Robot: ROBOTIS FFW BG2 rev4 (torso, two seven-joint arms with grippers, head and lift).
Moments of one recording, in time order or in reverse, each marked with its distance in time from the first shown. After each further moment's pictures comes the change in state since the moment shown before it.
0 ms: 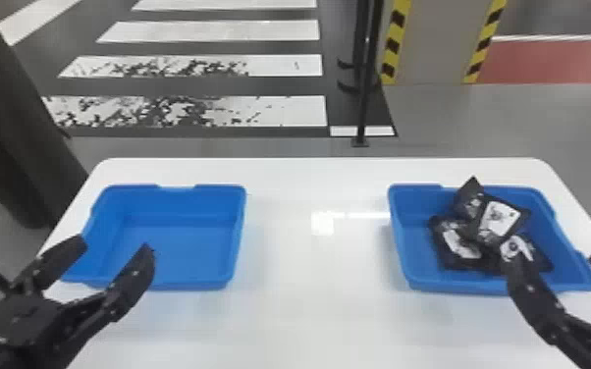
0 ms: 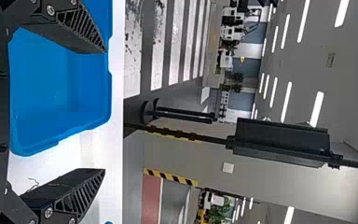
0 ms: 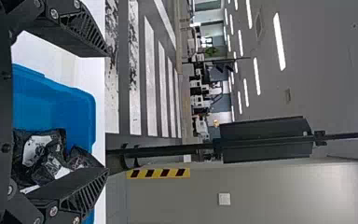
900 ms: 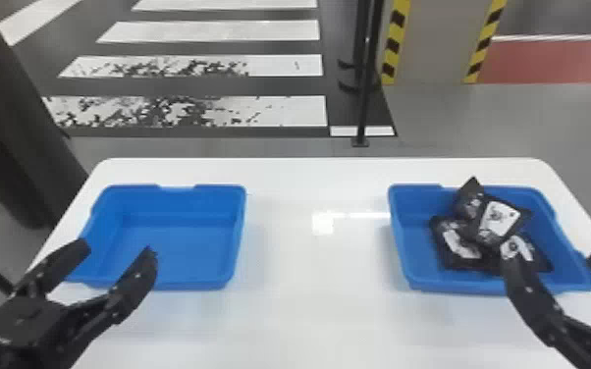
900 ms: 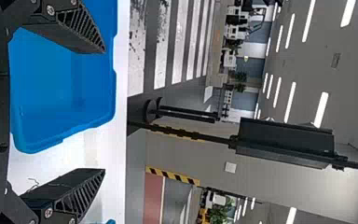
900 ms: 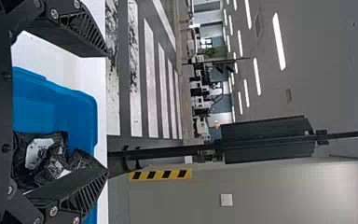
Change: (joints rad) left arm 0.000 0.000 -0.002 0.004 0.005 0.013 -0.001; right arm 0.000 0.000 0.002 0.006 -0.011 0.000 0.003
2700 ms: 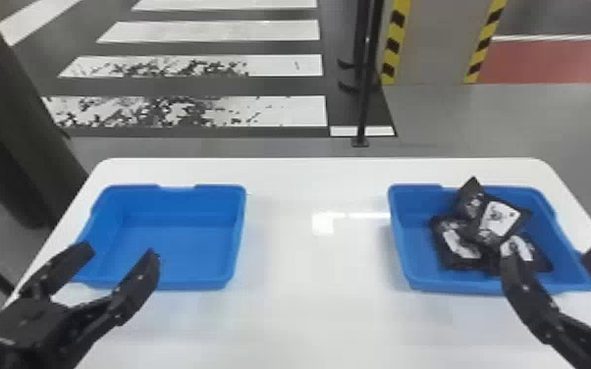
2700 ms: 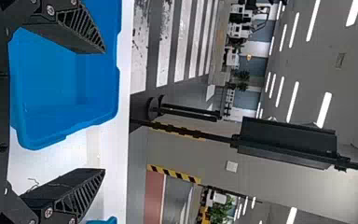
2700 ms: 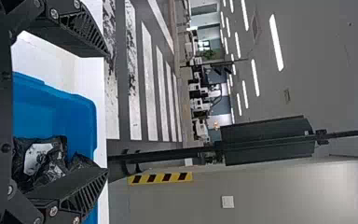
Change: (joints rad) left arm -0.002 0.000 -0.003 0.007 0.008 0.009 -0.003; right arm -0.012 -0.002 0.006 0.012 -0.016 0.000 0.005
